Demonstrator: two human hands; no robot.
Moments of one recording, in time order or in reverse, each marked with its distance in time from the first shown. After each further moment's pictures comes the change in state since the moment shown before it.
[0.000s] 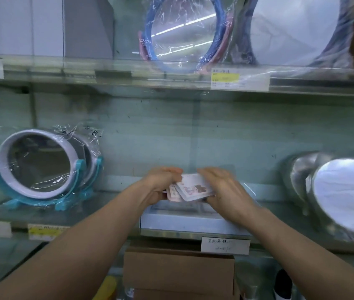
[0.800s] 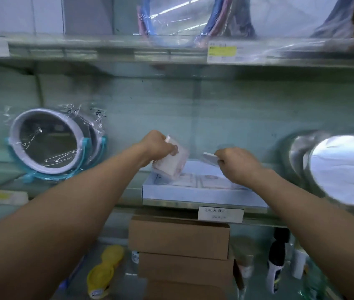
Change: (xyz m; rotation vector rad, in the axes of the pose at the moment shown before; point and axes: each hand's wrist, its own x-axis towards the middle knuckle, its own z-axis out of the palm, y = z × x) left_hand -0.027 0.030 -0.012 0.635 0.161 0.204; right_hand 0.002 0.013 -0.022 -0.268 -0.176 0.241
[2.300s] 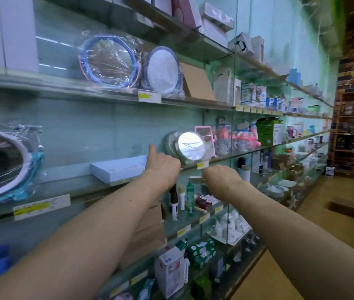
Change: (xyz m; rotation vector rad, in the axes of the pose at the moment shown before) left_hand -0.250 0.012 -0.060 0.894 -0.030 1.103; right_hand -0.274 -0.203 -0.168 -0.401 -0.266 0.698
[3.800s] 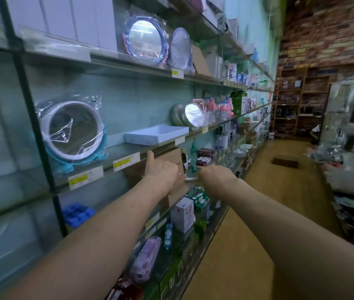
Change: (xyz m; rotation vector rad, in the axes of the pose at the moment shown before) left_hand -0.219 -0.168 0.063 -0.143 -0.122 0.214; right_hand -0.144 -0.289 -0.058 -0.024 -0.246 0.194
